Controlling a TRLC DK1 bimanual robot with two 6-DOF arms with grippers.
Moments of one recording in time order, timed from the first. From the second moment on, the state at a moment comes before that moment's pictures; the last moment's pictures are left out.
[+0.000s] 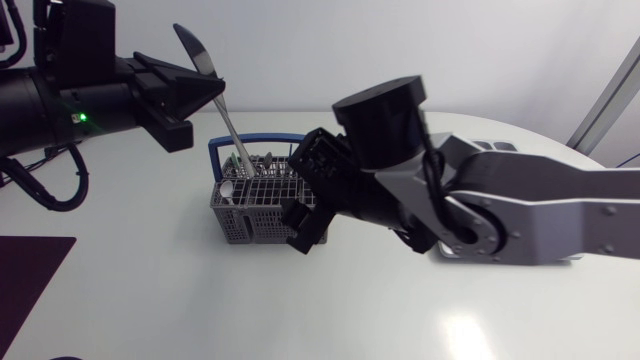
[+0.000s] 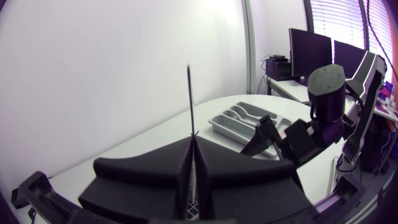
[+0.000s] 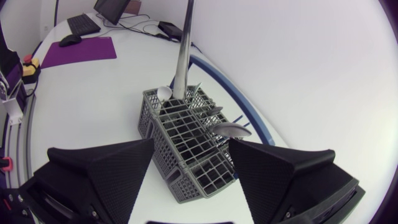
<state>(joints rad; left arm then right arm) -0.35 1.08 0.97 -0.16 0.37 0.22 0.86 1.47 0.94 0.02 0.11 -0.38</state>
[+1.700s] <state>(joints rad) -0.23 1.25 1.00 -0.23 1.01 0.18 0.79 1.46 1.08 -0.23 -0.37 -0.32</state>
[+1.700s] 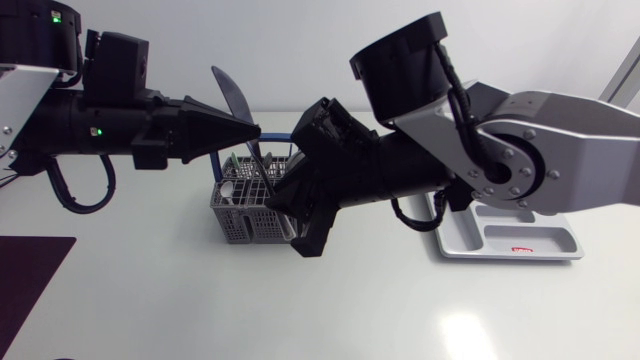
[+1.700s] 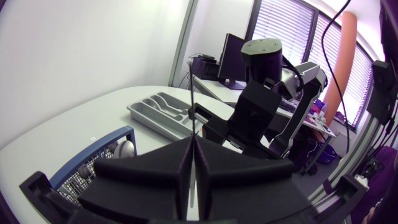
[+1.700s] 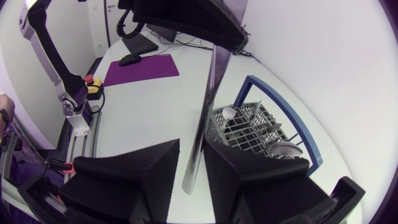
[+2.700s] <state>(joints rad) -0.24 1.25 1.01 -0.25 1.02 0.18 0.72 1.48 1.07 -0.22 -0.50 -0.31</state>
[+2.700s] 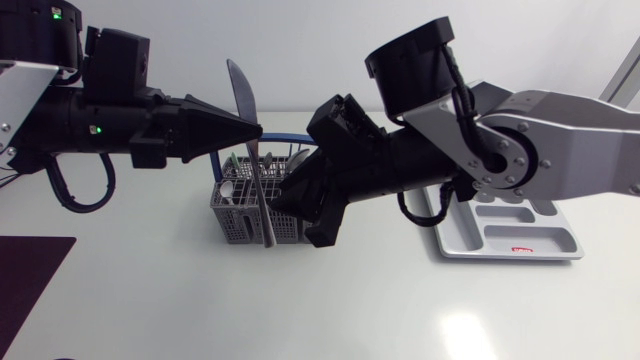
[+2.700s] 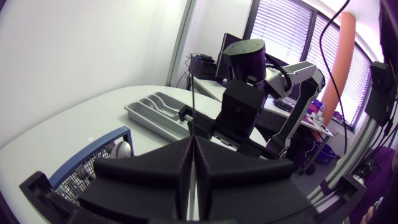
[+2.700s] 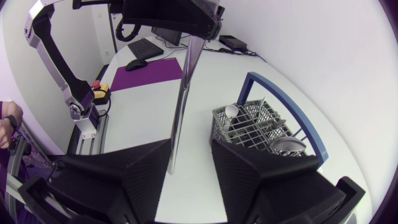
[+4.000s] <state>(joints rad) -0.26 1.26 1.02 -0.25 1.03 0.18 0.78 1.52 1.07 -0.22 -0.52 -0.27</state>
